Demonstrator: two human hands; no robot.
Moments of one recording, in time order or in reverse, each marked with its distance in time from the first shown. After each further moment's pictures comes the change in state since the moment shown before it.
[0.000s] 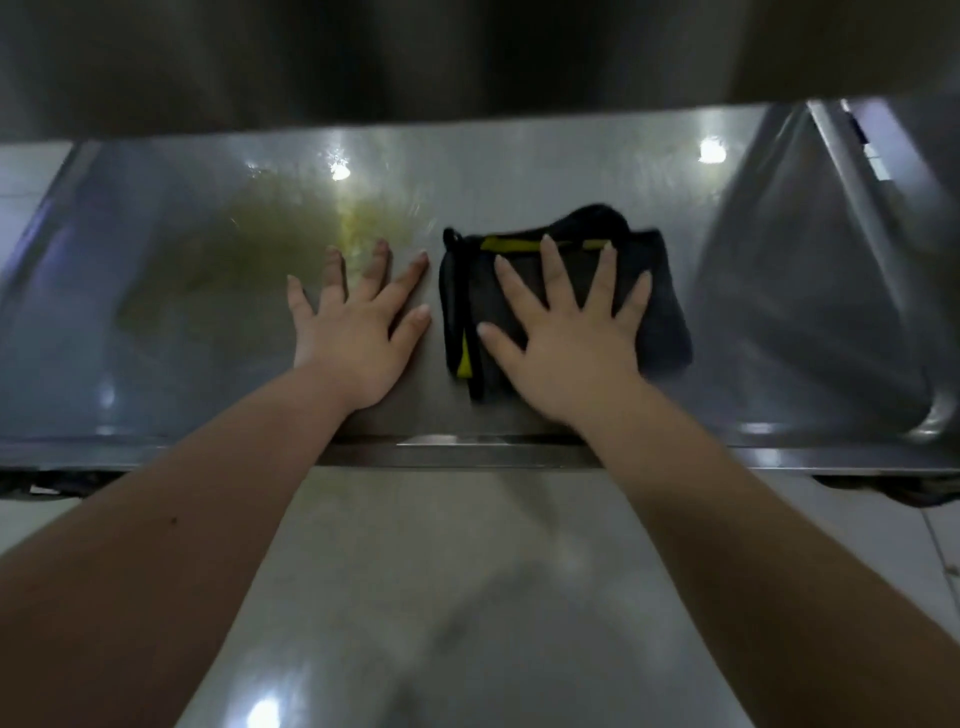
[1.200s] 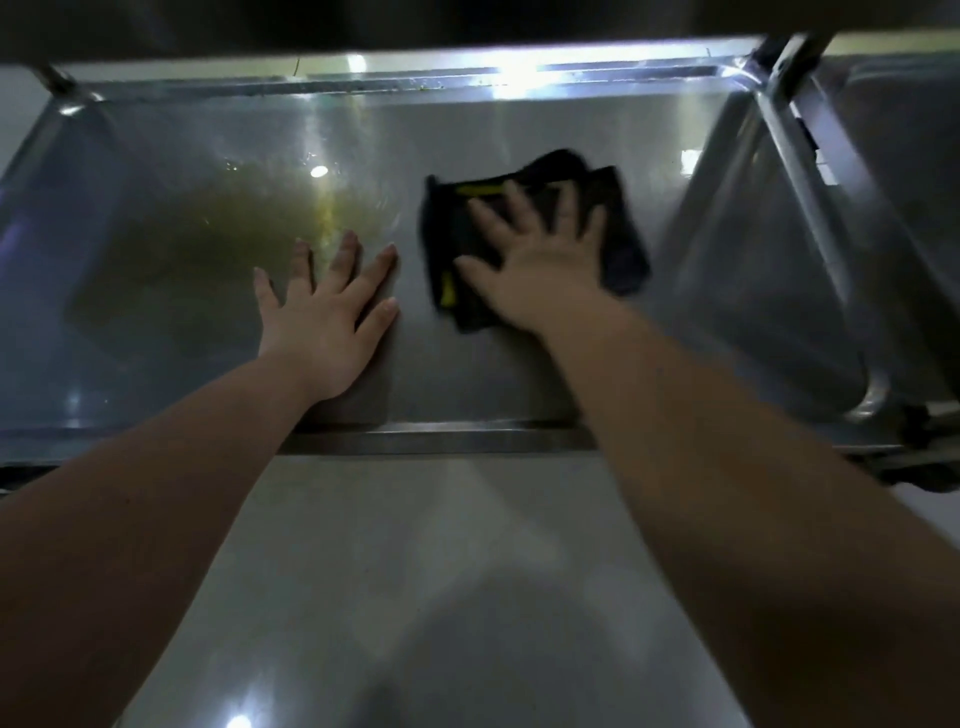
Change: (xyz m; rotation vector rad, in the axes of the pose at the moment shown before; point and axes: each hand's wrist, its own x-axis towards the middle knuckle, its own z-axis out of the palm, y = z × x) left_hand 0.001 0.007 -0.004 0.017 -0.003 -0.001; right_hand 0.068 0.026 -0.013 -0.045 0.053 0.005
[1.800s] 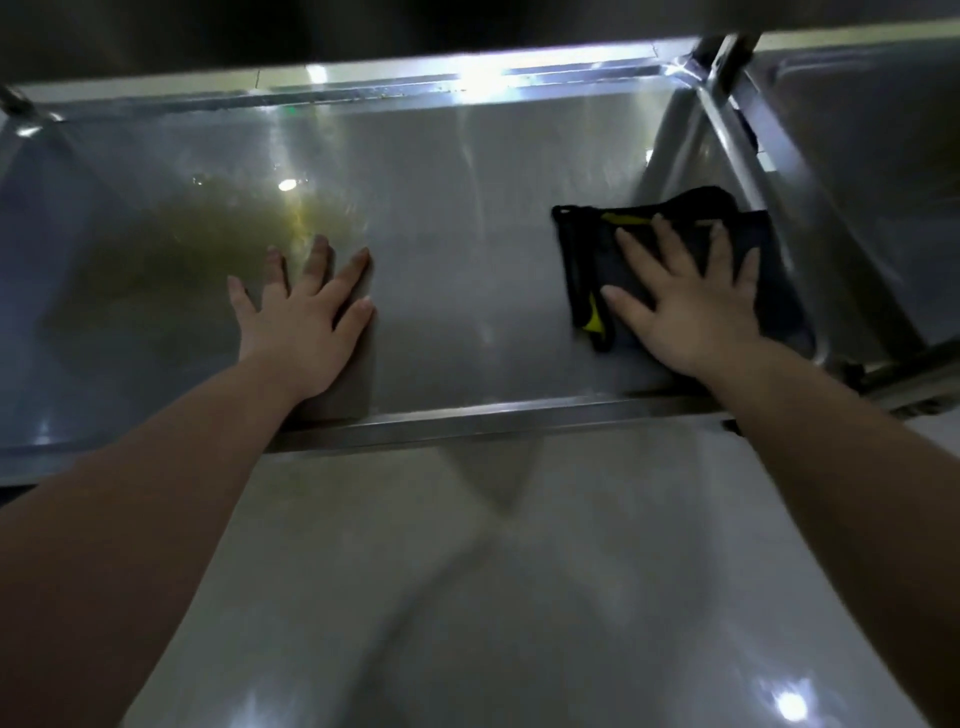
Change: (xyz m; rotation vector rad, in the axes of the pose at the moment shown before) left_hand -0.002 -0.001 0.004 -0.009 0.008 -0.009; right_hand -0.093 0.134 -0.003 -0.019 0.004 0.219
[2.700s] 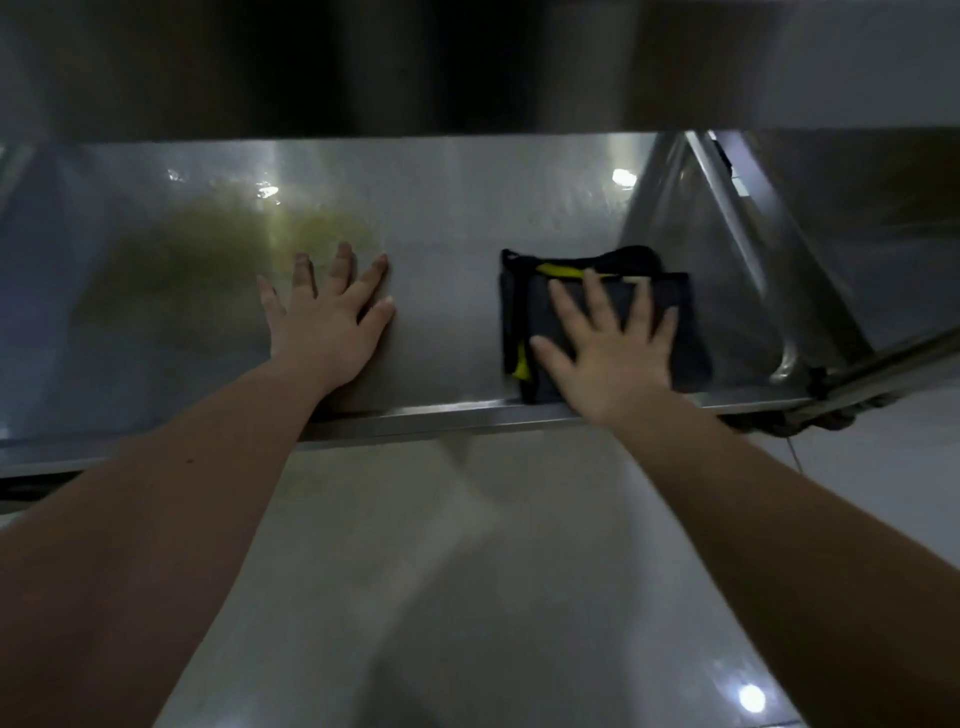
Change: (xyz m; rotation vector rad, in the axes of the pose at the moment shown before) left_hand -0.009 -0.005 -0.012 -0.062 -0.077 -0.019; right_hand -0.059 -0.093 0.000 -0.034 -0.075 0.030
